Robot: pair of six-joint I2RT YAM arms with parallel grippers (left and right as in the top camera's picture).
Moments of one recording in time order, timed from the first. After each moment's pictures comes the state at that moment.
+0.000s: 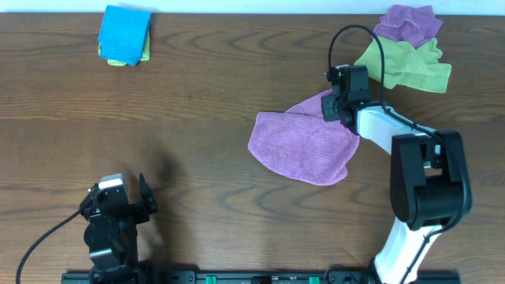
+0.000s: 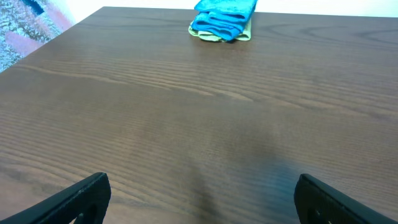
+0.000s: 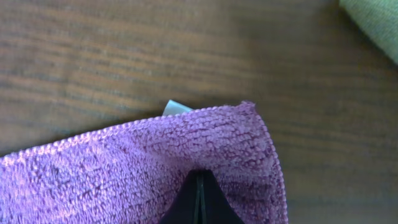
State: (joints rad) left arm 0.20 0.01 0.14 -0.50 -0.05 0.04; right arm 0.13 2.02 1.13 -0.08 0.08 -0.04
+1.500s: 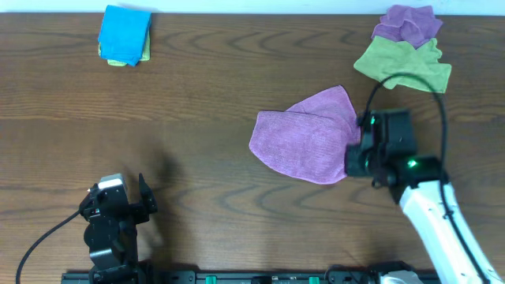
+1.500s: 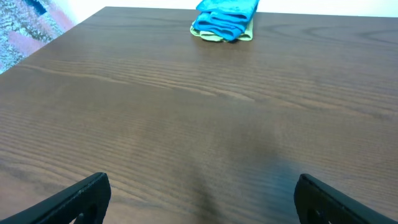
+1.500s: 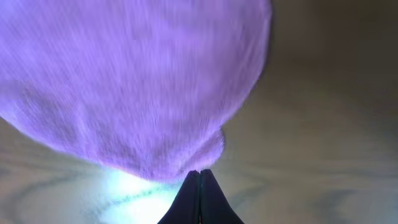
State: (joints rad) left arm 0.20 0.01 0.14 -0.50 -0.06 0.04; right arm 0.14 1.22 0.77 -0.71 -0.03 0.16
